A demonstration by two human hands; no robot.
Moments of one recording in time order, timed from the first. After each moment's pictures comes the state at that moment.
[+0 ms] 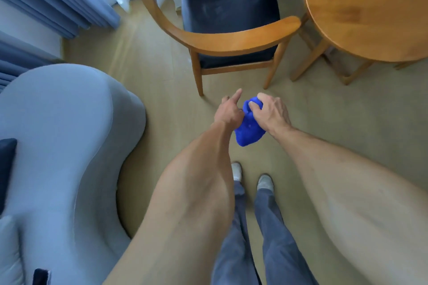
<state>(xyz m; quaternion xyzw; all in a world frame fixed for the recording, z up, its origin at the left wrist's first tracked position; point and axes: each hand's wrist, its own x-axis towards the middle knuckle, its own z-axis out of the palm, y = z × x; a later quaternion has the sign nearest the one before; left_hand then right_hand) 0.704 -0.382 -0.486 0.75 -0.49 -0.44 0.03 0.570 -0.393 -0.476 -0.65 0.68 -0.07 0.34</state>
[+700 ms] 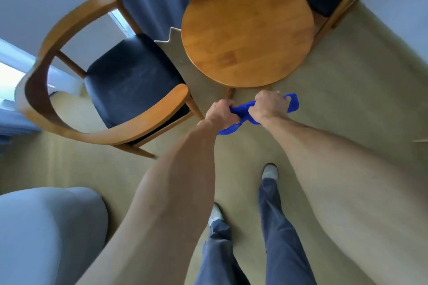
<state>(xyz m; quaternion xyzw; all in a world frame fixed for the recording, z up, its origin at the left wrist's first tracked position) 0.472 -0.563 -0.437 0.58 -0.69 -0.43 -0.07 0.334 -0.526 -0.419 -0.49 0.85 0.05 0.18</state>
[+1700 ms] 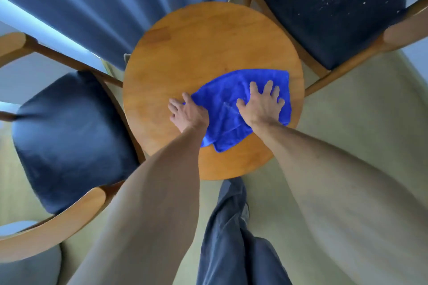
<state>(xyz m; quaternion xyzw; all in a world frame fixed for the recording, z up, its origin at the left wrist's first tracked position) 0.249 -0.868 -0.576 0.82 -0.51 -0.24 -0.07 0.083 -0.844 -0.568 -0.51 0.83 0.03 0.24</state>
